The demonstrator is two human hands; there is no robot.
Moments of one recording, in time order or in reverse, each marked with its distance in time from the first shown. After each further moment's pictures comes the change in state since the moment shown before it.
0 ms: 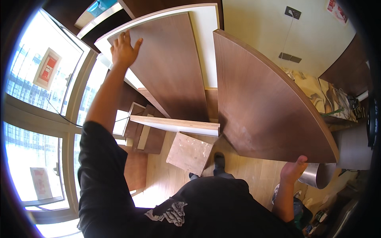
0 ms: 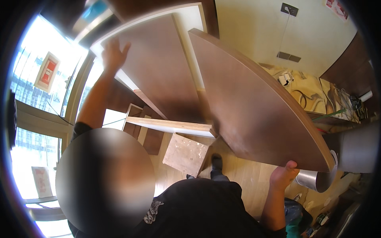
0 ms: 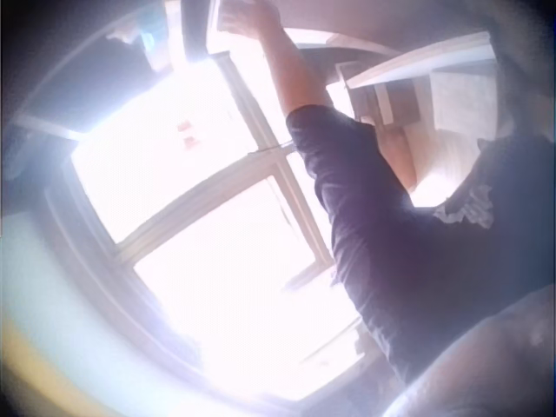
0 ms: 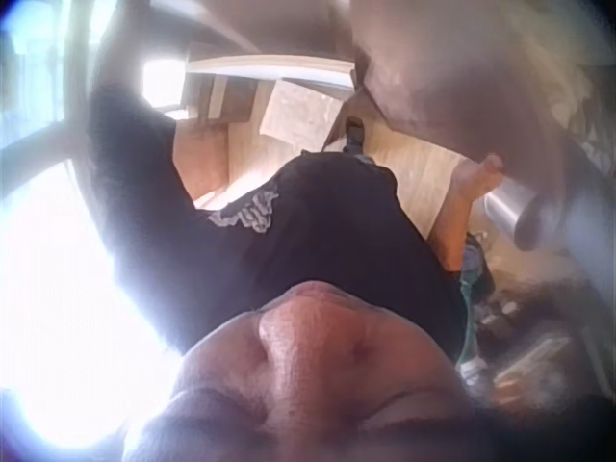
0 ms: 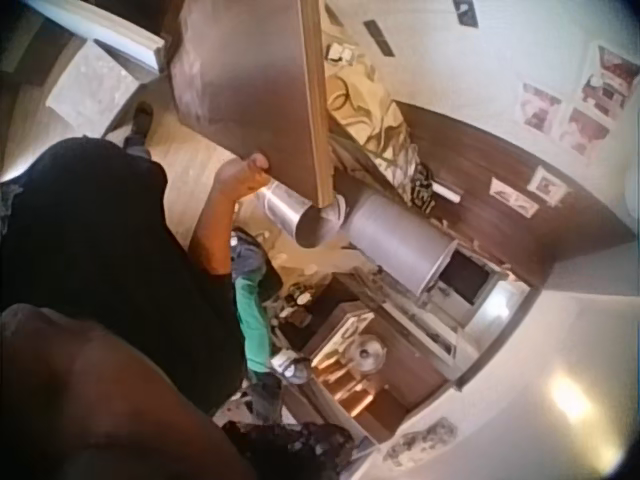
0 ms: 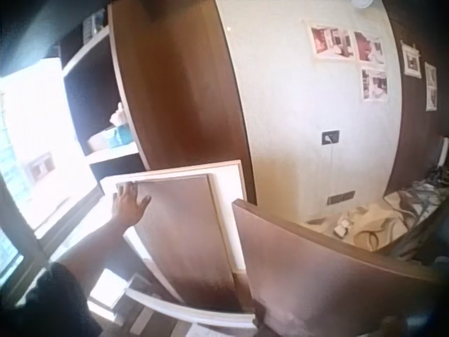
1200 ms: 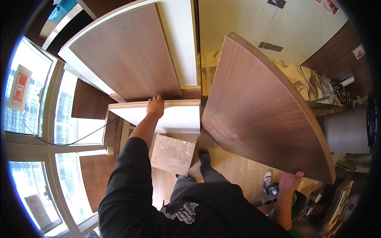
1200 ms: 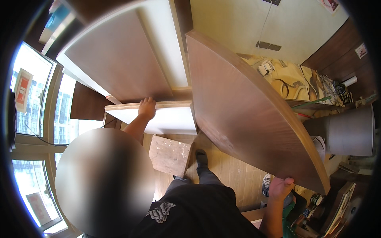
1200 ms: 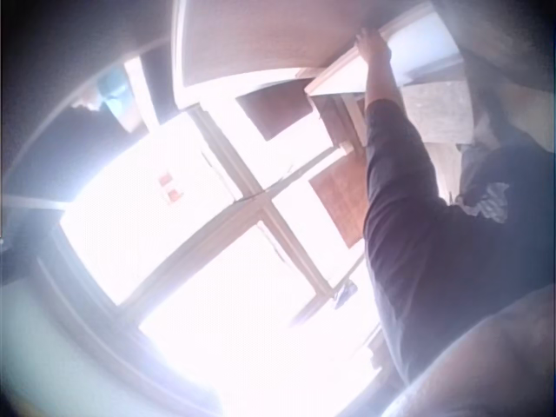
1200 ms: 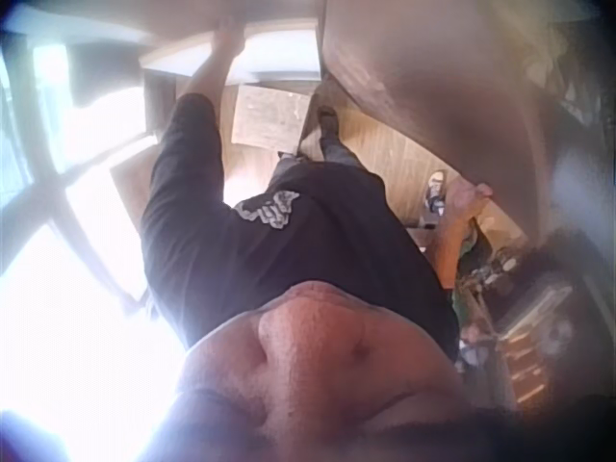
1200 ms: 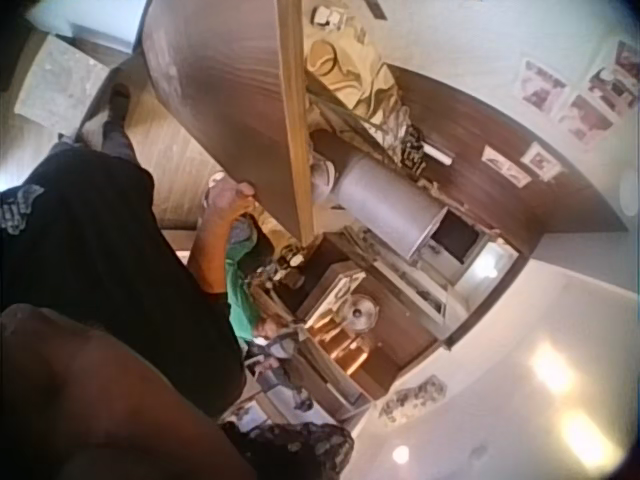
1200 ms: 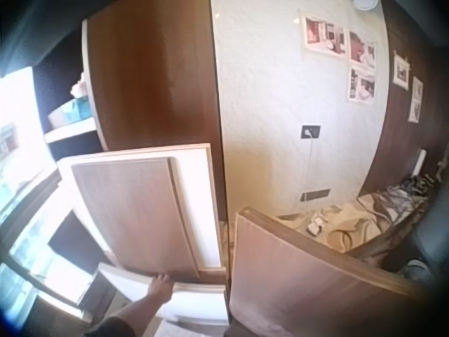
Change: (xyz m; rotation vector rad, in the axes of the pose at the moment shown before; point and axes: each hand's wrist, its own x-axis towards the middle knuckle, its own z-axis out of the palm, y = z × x) left_hand -0.261 0.174 0.175 -0.185 -0.783 0.483; right_hand -0.023 -0.015 -0.068 0.065 -0.032 0.109
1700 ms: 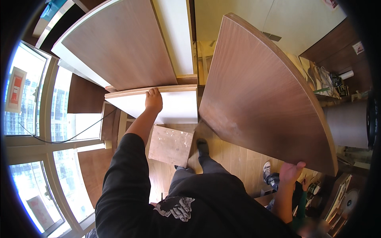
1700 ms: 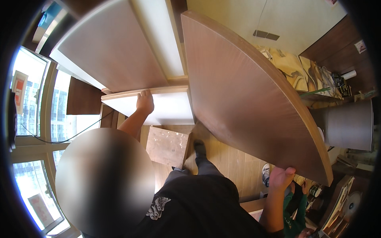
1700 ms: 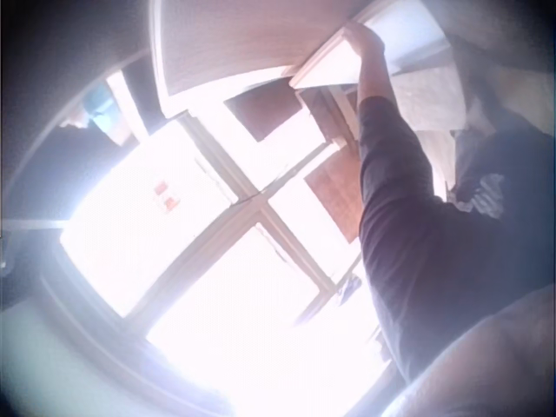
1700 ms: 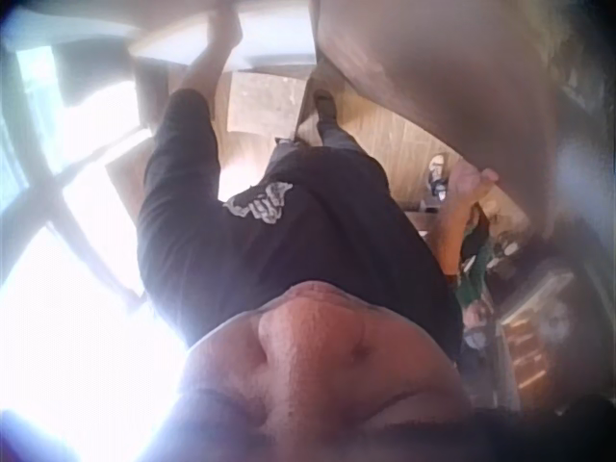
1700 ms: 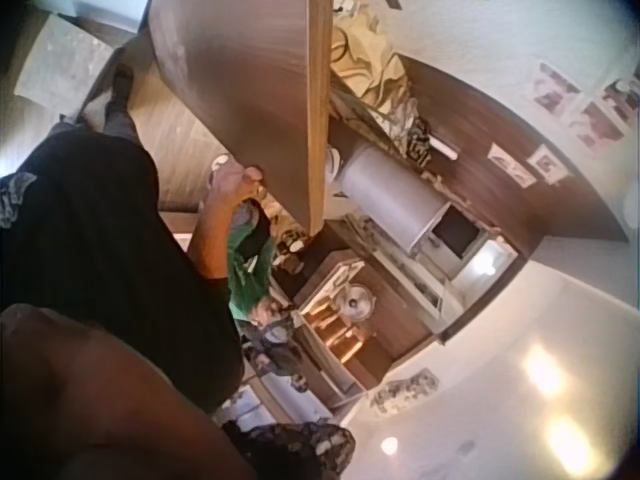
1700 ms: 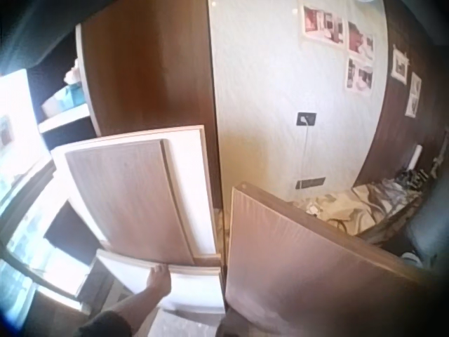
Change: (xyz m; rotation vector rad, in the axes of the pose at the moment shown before) left_hand -0.003 0.022 0.010 0.169 -0.113 -0.080; right_hand 0.004 0.001 -0.004 0.018 -0.005 0.008
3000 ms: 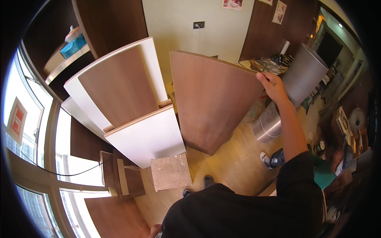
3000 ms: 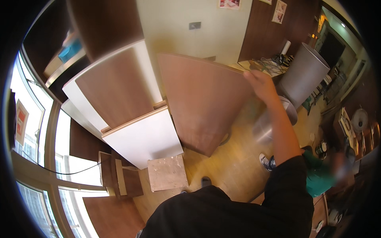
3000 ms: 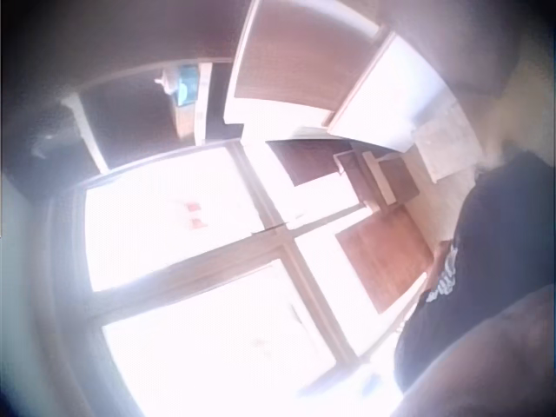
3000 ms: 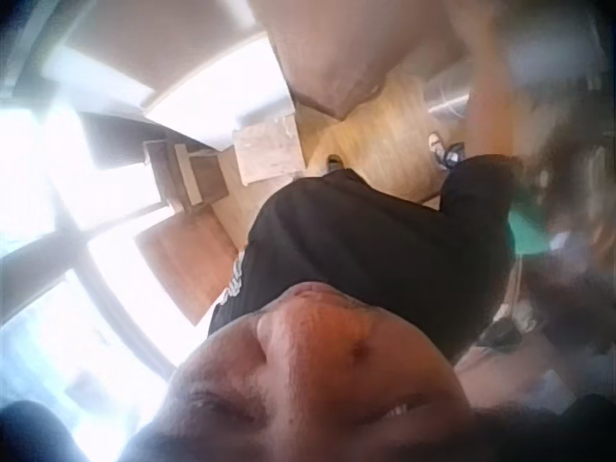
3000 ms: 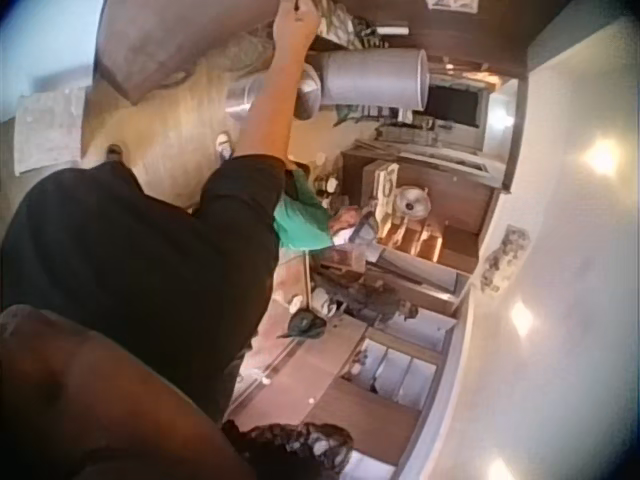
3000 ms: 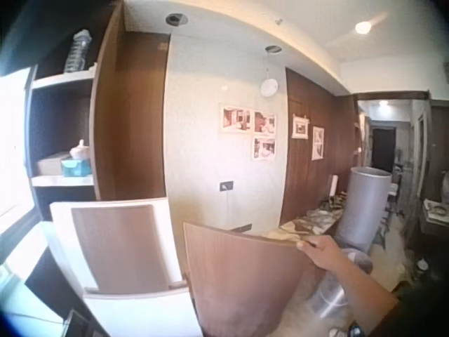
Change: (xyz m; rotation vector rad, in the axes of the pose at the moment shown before) left_hand -0.628 -0.093 0.437 -0.766 -0.298 0.227; right_hand -0.040 -0.202 0.122 -1.091 0.006 -0.310
